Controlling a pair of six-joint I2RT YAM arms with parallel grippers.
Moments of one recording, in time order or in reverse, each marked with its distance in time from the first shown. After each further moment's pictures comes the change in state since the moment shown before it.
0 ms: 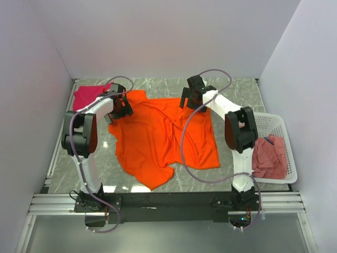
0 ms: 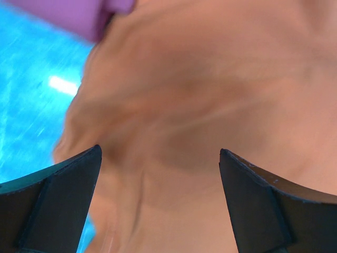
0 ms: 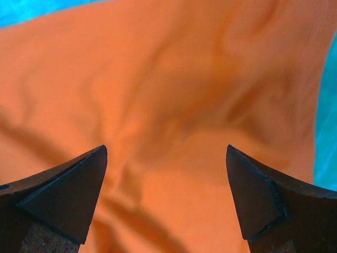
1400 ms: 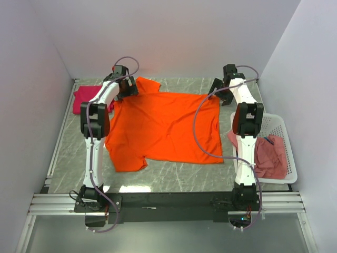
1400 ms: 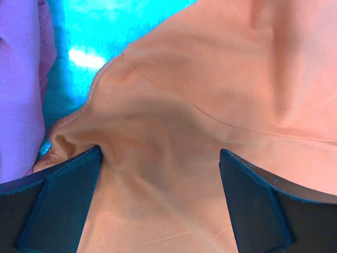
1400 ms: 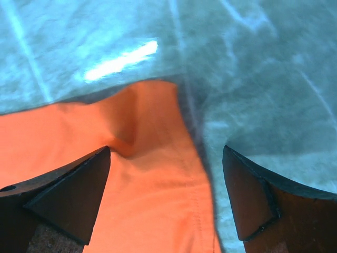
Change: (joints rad) left arm 0.030 0.517 0.768 -0.072 0.146 0.185; right arm -0.378 0.418 0.603 -0.327 -0.212 -0.098
